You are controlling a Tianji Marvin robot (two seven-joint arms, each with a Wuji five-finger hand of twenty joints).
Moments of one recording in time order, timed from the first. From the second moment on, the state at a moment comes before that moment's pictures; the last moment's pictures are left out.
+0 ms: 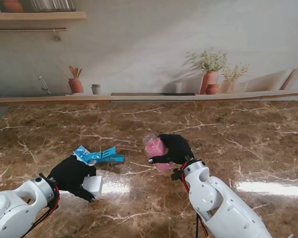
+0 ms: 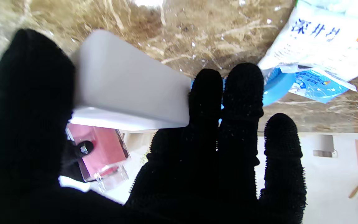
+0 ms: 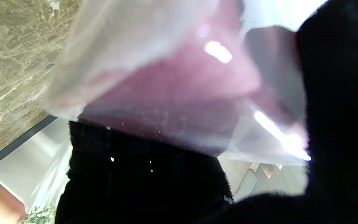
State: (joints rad) left arm 1.93 -1.03 -1.55 -1.93 0.98 -0.37 -0.25; right arm -1.46 -1.19 1.01 -1.40 -0.51 -0.22 -0.36; left_hand 0.53 -0.74 0.51 -0.22 0.80 0.13 0.79 0.24 1.15 0.12 0.62 0.64 1.10 0.19 0.75 0.80 0.30 0.34 1.21 0.74; right_hand 0.48 -0.97 0.75 -0.35 0.89 0.10 0.69 0.79 1.14 0.06 0.53 0.92 1.01 0.08 0.93 0.79 0.62 0.12 1.40 0.75
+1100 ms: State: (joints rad) left arm 1.85 -1.01 -1.41 -1.79 1.19 -0.41 -0.23; right arm -1.45 -1.19 1.01 -1.40 -0.50 -0.23 -0.36; left_hand 0.53 -0.75 0.51 -0.22 0.80 0.12 0.80 0.26 1.07 0.09 0.63 0.68 0.99 0.15 0.67 0.81 0.25 0.29 1.16 0.74; right_hand 0.48 -0.97 0.75 -0.35 0.89 0.10 0.69 0.79 1.14 0.06 0.53 0.92 1.01 0.08 0.93 0.79 0.62 0.12 1.40 0.75
